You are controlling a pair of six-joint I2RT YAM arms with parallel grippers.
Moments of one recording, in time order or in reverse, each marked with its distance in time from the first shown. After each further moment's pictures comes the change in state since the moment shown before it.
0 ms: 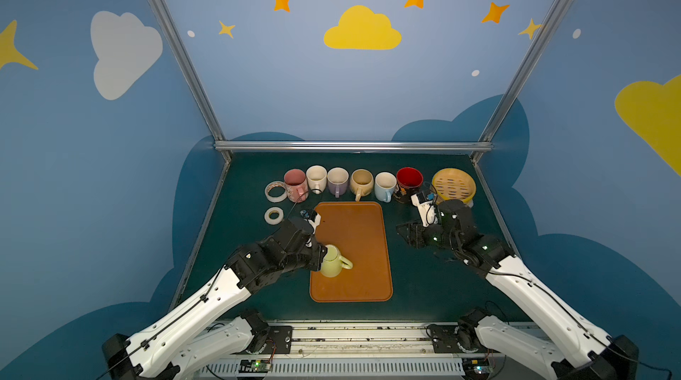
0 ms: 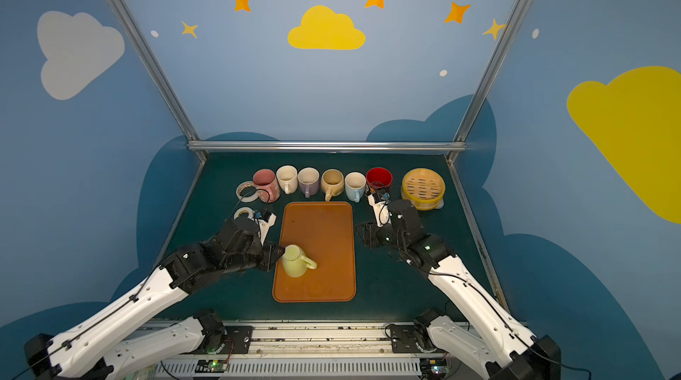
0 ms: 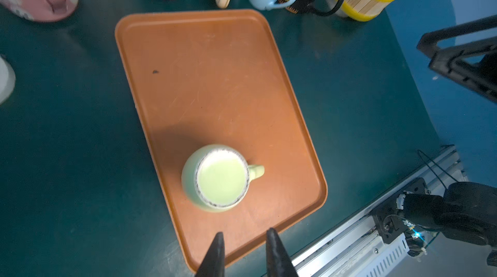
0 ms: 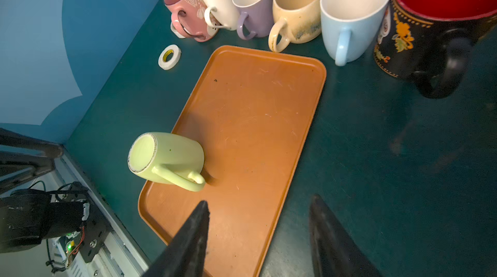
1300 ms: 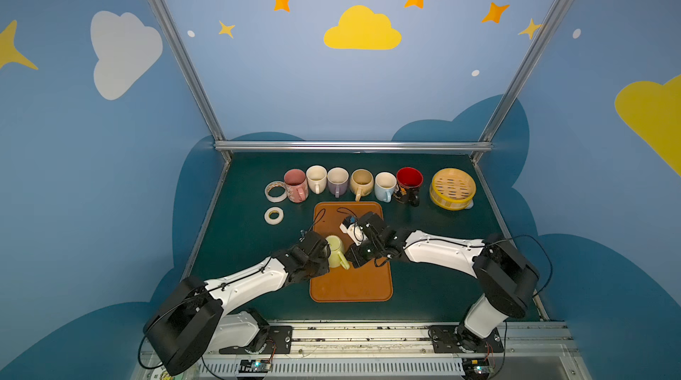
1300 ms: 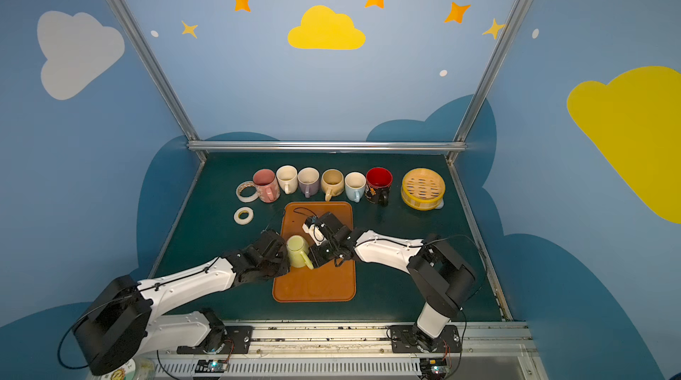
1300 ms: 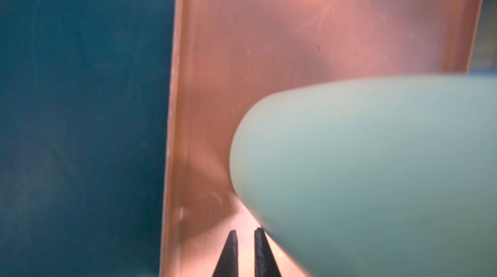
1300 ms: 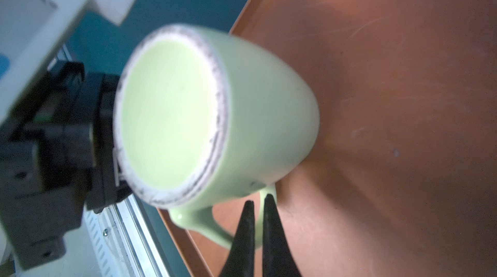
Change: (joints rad) left arm 0.094 0.374 -0.341 0.502 0.006 -0.335; right arm 0.383 0.673 0.117 0.287 -0.108 0.079
